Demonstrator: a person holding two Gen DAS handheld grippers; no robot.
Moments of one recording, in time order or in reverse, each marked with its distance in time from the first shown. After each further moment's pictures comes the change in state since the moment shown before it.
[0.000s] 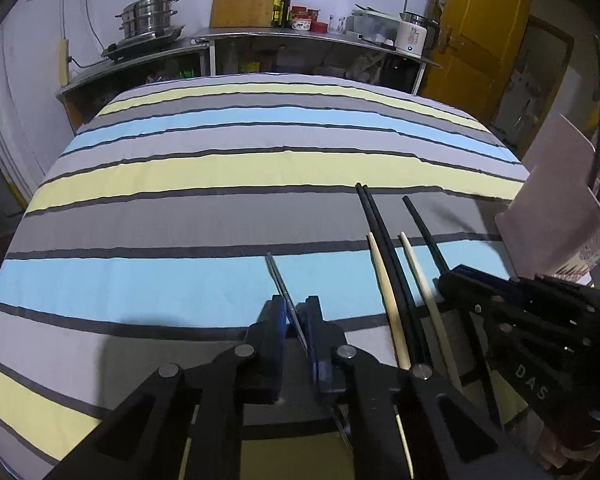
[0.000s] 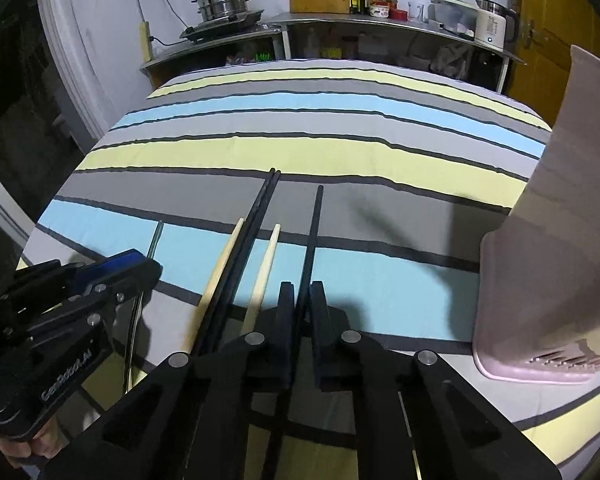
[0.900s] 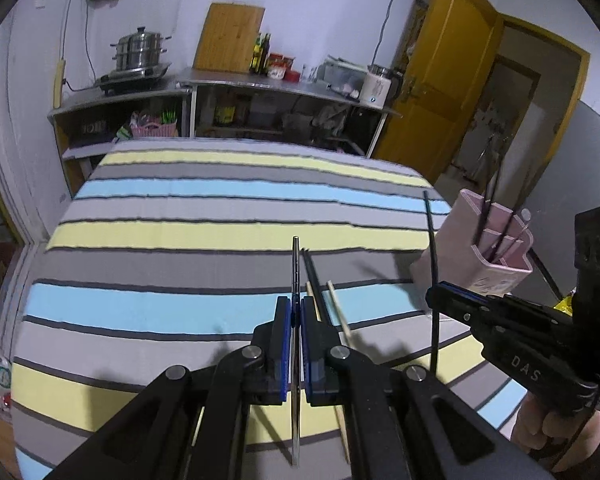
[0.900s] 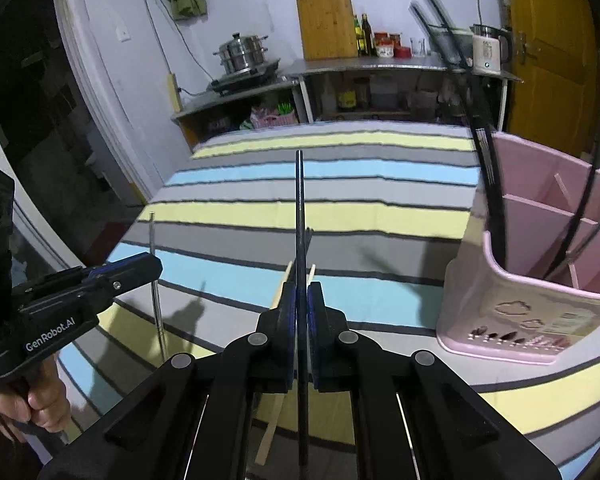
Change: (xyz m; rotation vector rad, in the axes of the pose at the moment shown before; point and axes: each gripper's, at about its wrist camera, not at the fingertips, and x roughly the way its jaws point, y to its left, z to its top) left arm -0.121 0.002 0.009 -0.010 -0.157 -0.149; right arm -0.112 0.003 -0.002 0.043 -0.174 0.107
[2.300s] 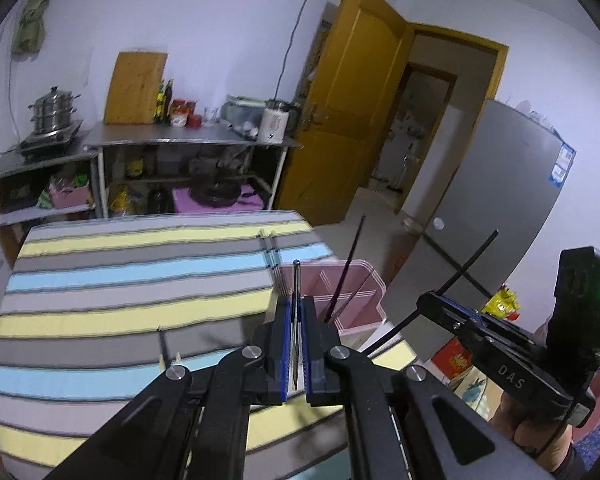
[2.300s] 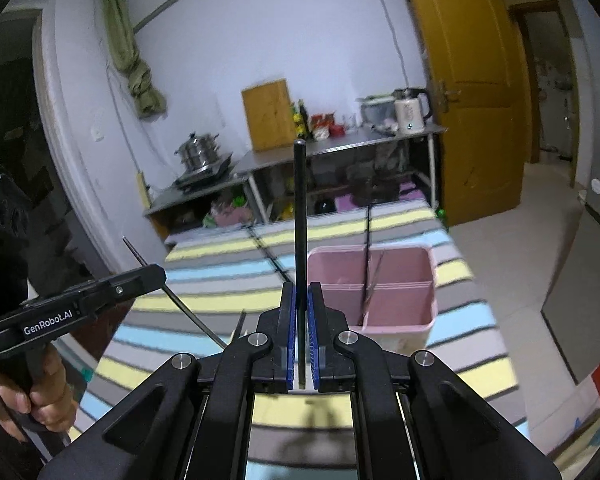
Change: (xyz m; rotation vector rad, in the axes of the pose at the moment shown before) left arm -0.060 -0.153 0.069 0.148 -0.100 -0.255; right arm -0.177 -0.080 0.018 0.141 -0.304 -0.123
